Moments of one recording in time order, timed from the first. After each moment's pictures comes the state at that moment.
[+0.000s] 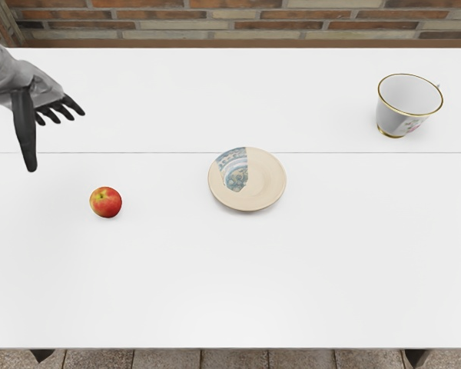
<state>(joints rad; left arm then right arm) -2.16 0.46 1.16 -1.16 -0.09 -0.61 0.26 -0.09 0.00 -0.06 0.21 0.04 0.04 0.07</state>
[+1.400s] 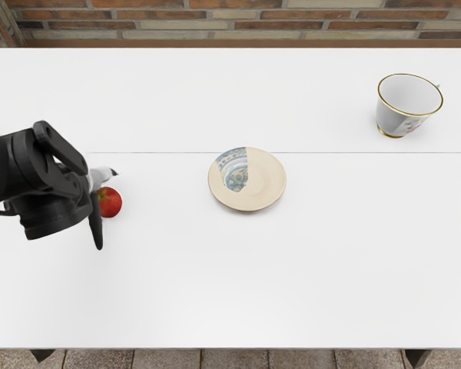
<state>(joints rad) -1.93 0.00 1.34 -1.59 -0.42 0.41 0.01 -0.09 0.00 -0.06 0.21 0.04 0.04 0.07</state>
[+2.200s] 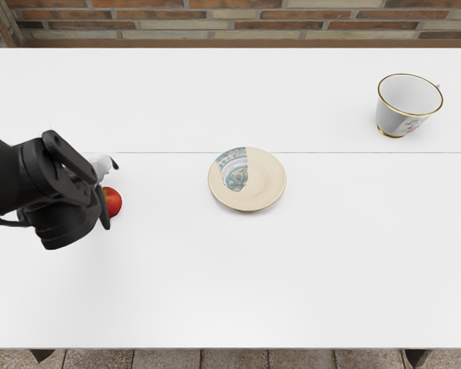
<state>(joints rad) -1.88 0.00 1.29 -1.58 -0.45 0.61 0.02 -0.09 0.00 -0.06 0.21 0.04 0.04 0.07</state>
